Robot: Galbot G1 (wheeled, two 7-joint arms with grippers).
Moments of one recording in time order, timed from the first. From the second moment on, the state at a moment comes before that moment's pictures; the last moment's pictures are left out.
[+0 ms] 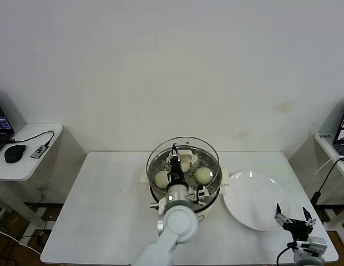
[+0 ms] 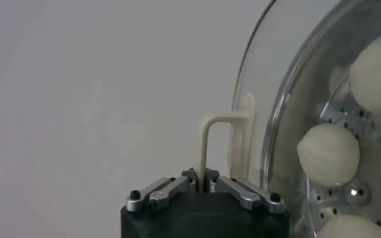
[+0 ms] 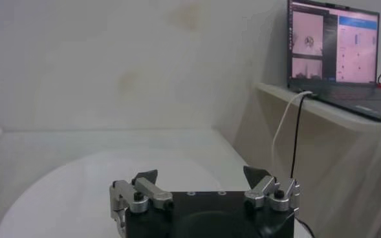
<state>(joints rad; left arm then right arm) 0.93 -1.59 0.13 -1.77 1.58 0.74 0.30 -1.54 1.43 0.91 1.91 0.20 -0.18 -0.03</state>
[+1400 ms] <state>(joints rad) 0.95 -1.60 0.17 -1.72 1.66 0.74 0.34 -1.54 1.43 0.91 1.91 0.19 -0.18 -0.03</state>
